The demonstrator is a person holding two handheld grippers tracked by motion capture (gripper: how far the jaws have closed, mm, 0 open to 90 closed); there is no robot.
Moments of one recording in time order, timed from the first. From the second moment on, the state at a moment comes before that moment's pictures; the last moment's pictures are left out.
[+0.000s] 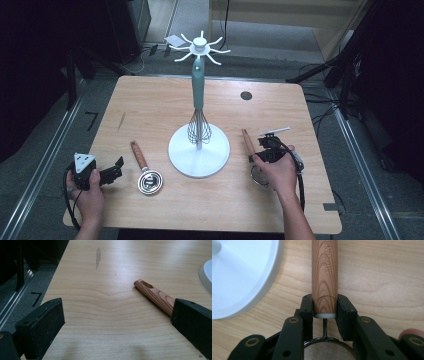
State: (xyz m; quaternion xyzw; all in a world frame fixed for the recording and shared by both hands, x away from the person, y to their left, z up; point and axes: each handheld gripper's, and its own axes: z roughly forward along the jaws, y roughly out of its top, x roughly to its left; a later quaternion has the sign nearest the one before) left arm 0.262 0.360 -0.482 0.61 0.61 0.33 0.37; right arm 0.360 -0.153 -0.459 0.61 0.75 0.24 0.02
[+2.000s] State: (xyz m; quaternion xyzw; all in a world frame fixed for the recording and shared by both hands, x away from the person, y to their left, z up) left arm 0.262 0.359 -0.482 0.61 0.61 0.33 0.37; right arm 0.289 -0.126 -0.363 0.40 0.69 0.57 0.19
